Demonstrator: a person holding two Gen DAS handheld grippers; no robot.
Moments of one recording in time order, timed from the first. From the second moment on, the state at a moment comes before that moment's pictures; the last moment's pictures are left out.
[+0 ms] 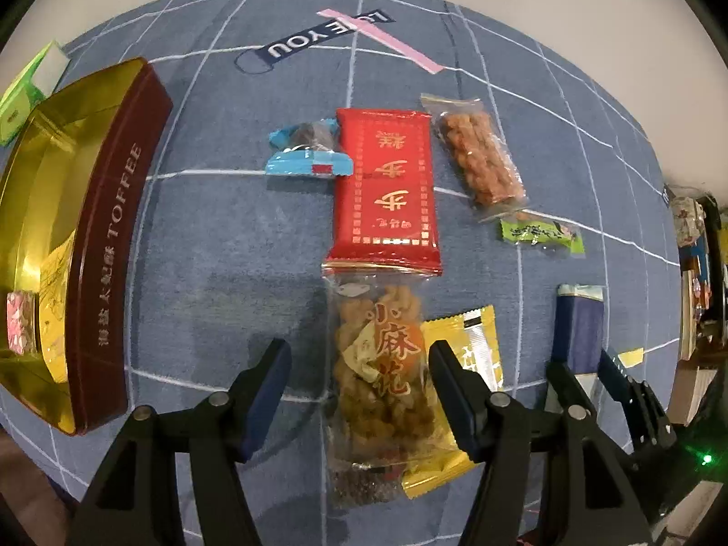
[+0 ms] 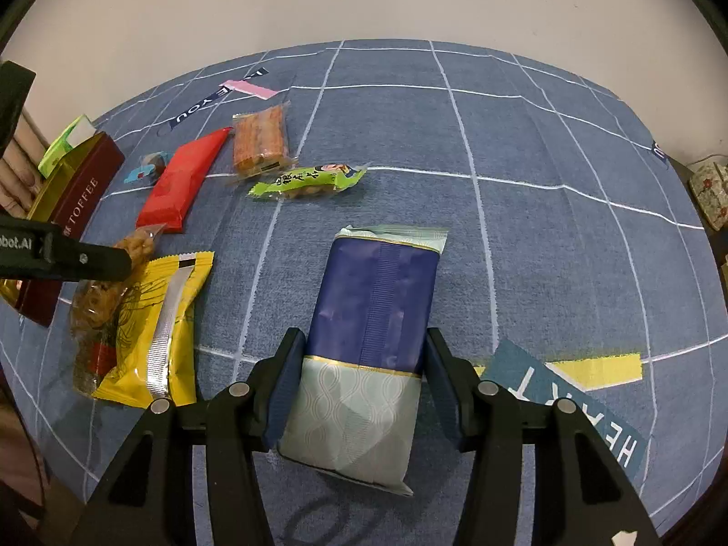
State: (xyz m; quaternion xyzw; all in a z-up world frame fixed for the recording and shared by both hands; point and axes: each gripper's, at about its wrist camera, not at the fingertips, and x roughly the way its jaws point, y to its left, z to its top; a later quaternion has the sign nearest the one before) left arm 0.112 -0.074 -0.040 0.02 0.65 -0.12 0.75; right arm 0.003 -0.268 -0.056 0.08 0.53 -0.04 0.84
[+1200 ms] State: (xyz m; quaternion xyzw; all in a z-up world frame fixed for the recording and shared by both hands) left arm 0.103 0.008 0.032 0.05 0.58 -0.12 0.80; right arm 0.007 -0.260 -0.058 0.06 0.54 -0.06 0.84
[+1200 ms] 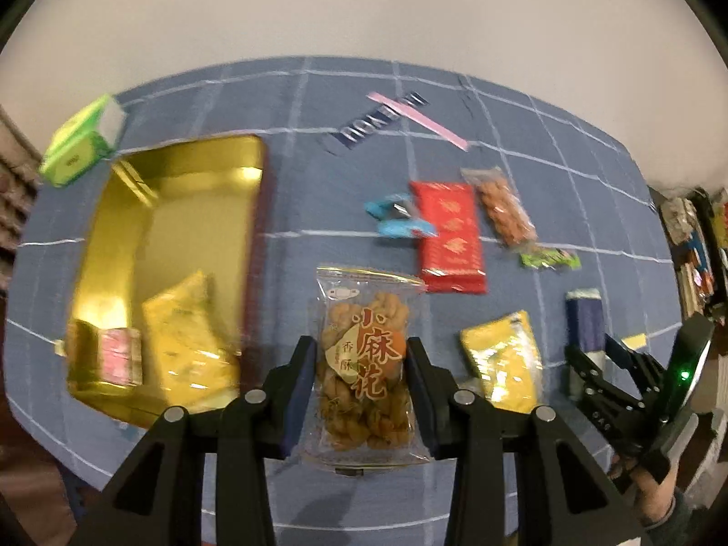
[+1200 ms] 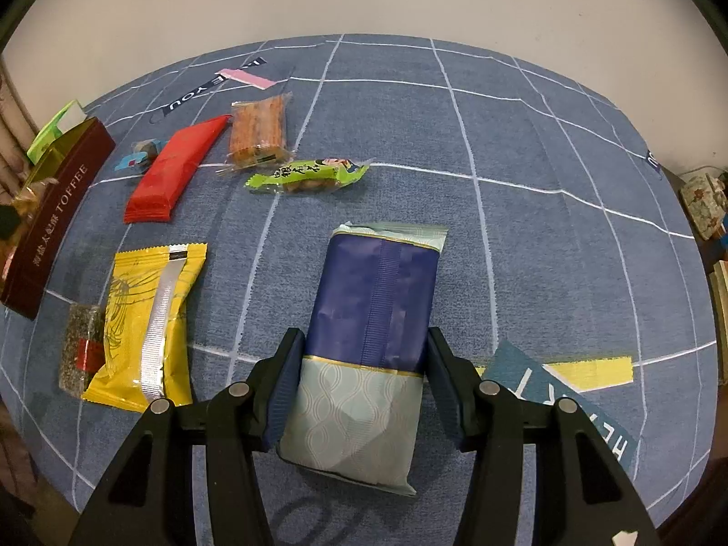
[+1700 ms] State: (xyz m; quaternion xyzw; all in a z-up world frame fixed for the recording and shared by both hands) left arm 0.130 0.128 0.030 0.08 0.56 -0.01 0.82; right arm 0.009 -0.258 -0.058 0.06 0.54 -0.07 0.83
